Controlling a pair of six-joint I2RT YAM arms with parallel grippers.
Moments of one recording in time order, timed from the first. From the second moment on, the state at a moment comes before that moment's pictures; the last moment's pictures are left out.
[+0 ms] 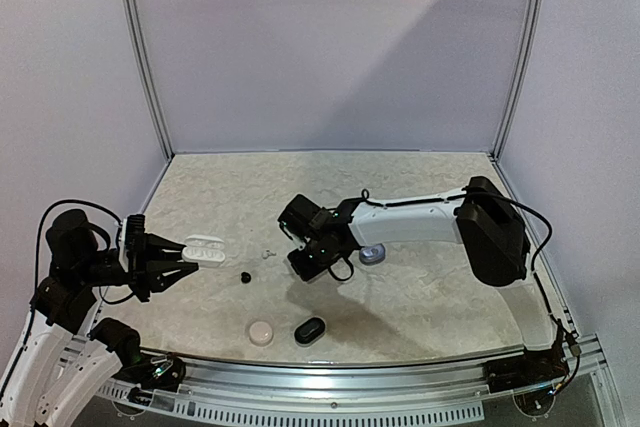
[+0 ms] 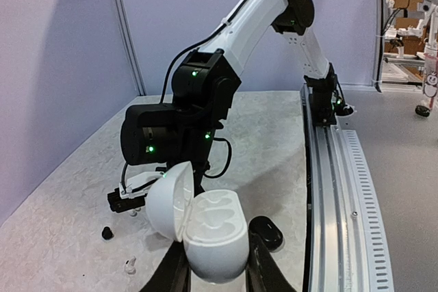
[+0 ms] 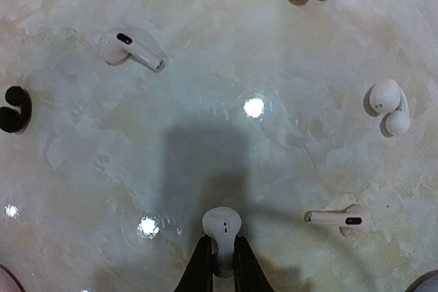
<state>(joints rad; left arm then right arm) -0.25 0.30 0.41 -0.28 1.03 0.27 1.06 2.30 1.77 -0.57 0.14 0.36</state>
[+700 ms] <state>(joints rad) -0.25 0.31 0.41 -0.27 1.01 0.27 1.03 2.28 1.76 -0.63 0.08 0.28</state>
